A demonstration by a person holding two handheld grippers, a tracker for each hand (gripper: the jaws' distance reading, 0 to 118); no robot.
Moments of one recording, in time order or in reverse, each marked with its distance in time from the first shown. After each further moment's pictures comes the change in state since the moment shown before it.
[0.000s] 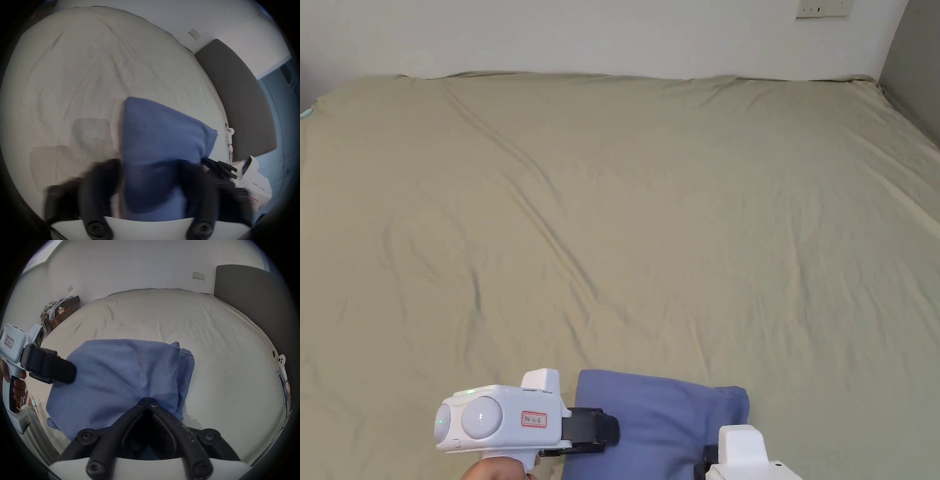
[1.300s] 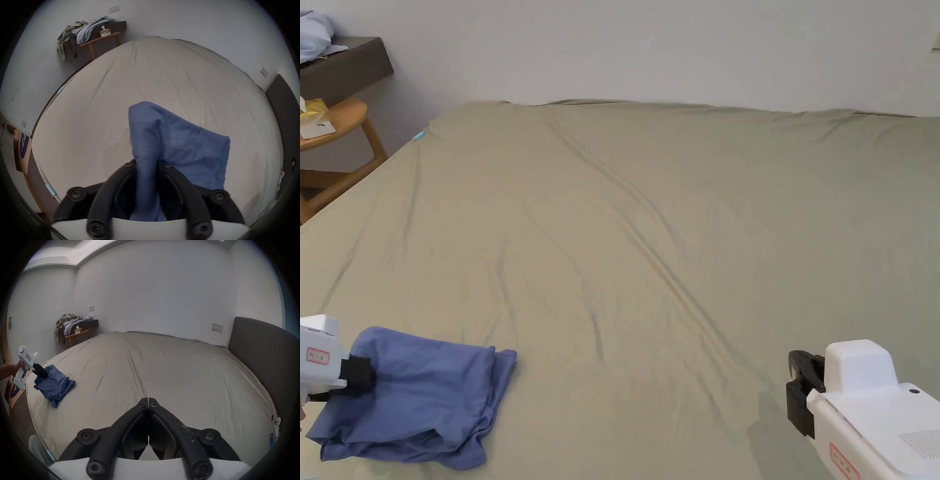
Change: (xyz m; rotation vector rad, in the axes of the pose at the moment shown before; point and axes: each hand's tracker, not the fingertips) left arm -0.329 0.135 0.282 0.218 0.710 0.183; right arm -0.123 0.178 0.016 0.359 0.020 0.186
